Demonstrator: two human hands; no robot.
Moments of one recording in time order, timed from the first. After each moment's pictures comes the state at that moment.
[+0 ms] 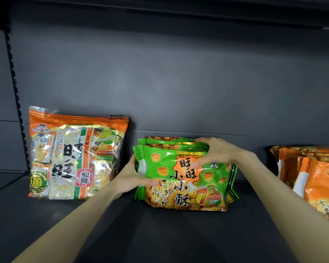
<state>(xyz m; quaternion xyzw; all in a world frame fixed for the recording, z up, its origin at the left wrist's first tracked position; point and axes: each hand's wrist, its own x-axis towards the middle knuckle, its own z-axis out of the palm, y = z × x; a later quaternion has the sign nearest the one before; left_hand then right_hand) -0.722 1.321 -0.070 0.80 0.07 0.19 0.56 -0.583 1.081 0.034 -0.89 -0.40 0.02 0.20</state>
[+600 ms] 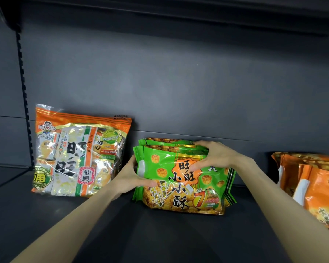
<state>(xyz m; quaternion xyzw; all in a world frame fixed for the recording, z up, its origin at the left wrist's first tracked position) -0.729 1.321 -0.070 0.80 0.08 0.20 0.56 -0.583 1.087 0.033 -0.90 -0.40 0.03 0.19</state>
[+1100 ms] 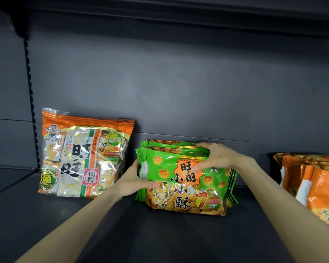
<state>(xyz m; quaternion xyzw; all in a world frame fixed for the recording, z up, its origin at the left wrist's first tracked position) -0.735 1.314 -0.065 0.82 0.08 0.19 0.54 -0.583 1.088 0.034 -0.90 -0.39 0.03 0.17</state>
